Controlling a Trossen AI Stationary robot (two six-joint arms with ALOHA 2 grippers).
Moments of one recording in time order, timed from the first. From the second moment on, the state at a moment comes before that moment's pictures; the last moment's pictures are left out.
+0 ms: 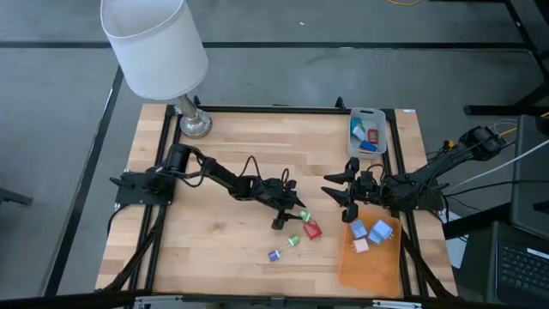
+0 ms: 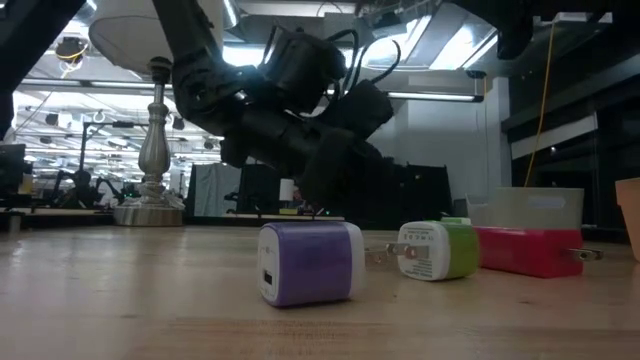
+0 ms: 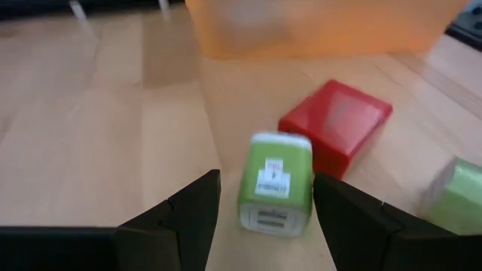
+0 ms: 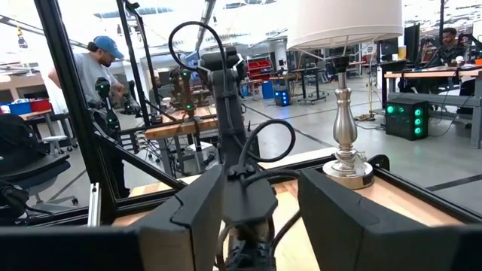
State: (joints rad) left arm -0.07 2.16 1.06 0.67 0.17 0.10; right arm 0.51 1.03 0.36 0.82 0.66 0.07
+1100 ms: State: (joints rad) left arm -0.07 2.23 1.10 0.73 0.23 0.03; right arm 0.51 1.03 0.36 0.83 0.64 0.07
